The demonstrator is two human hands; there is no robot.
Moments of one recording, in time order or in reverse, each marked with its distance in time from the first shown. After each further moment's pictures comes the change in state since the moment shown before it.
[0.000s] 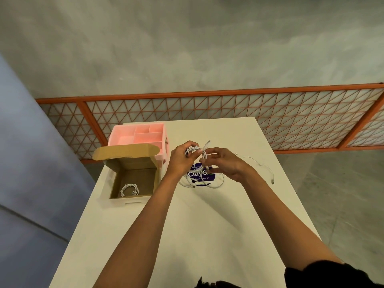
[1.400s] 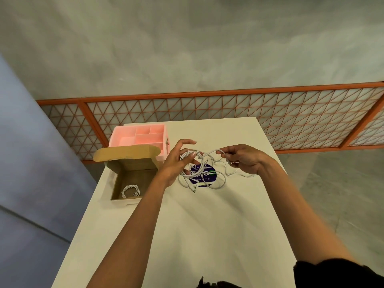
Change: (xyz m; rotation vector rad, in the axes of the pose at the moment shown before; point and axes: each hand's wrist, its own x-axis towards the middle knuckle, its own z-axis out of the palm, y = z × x) left_hand -0.011 -0.002 -0.025 -0.394 -0.239 -0.123; right_hand -0.003 -0.012 -0.045 -0.058 -0.012 0.069
